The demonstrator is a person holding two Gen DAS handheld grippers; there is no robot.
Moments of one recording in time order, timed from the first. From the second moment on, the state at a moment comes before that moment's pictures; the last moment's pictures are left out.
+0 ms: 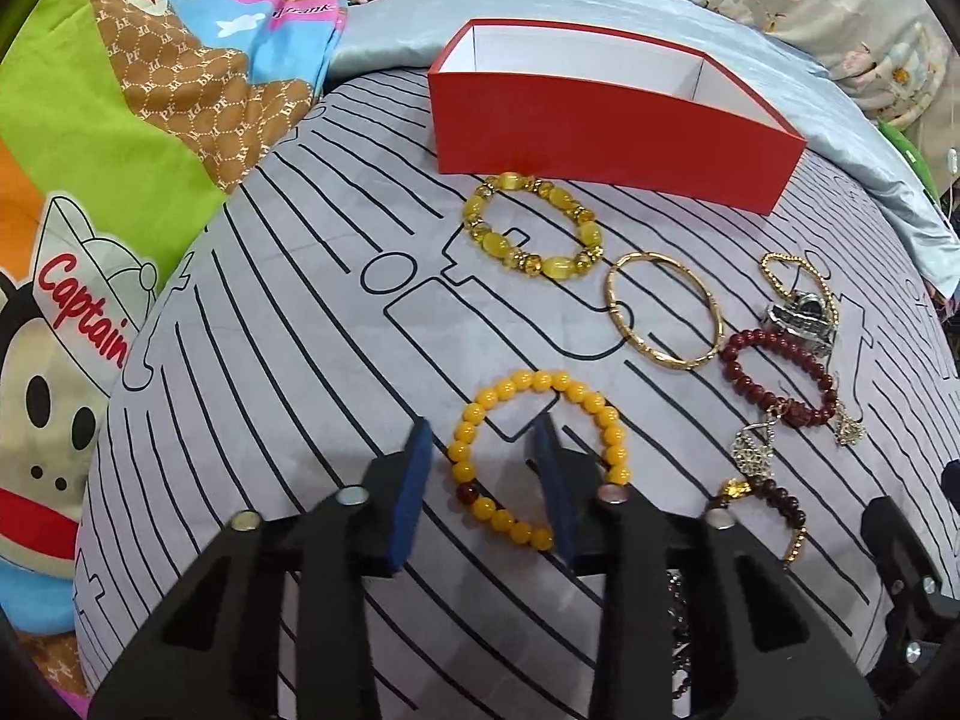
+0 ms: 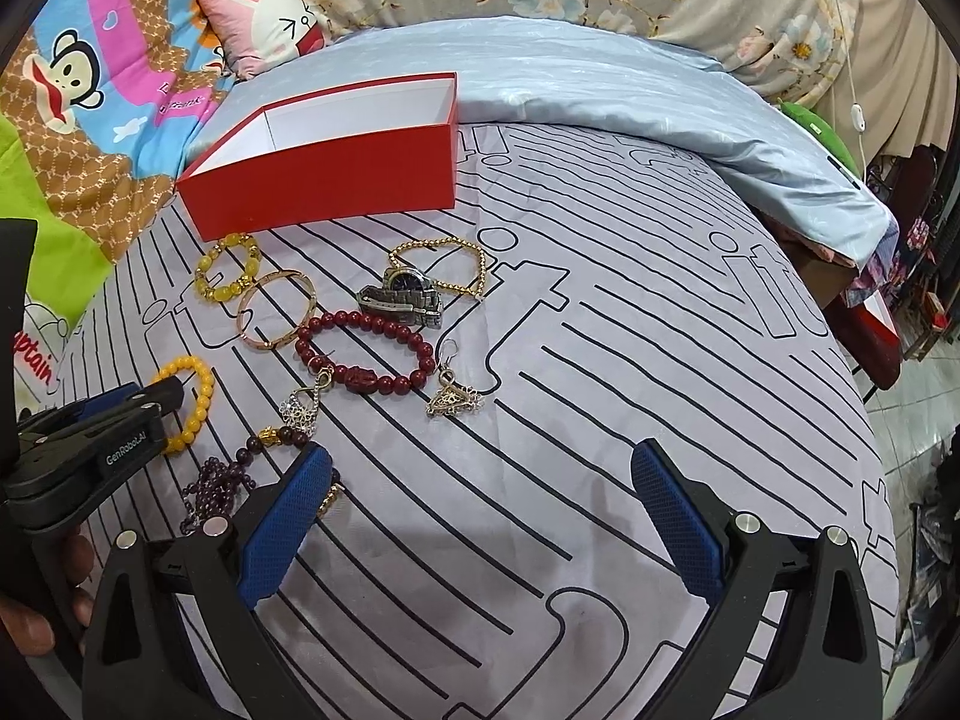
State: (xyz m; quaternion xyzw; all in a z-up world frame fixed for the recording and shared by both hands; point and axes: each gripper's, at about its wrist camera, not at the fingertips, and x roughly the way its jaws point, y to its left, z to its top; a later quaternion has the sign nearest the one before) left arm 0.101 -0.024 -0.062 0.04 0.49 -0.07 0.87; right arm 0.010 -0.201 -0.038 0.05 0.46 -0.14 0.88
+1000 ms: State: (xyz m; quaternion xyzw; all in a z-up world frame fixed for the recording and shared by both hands) left arm 0.075 0.001 -0.025 0.01 0.46 -0.08 0.88; right arm 0.019 -0.204 -0.022 0.07 0.43 -0.11 0.89
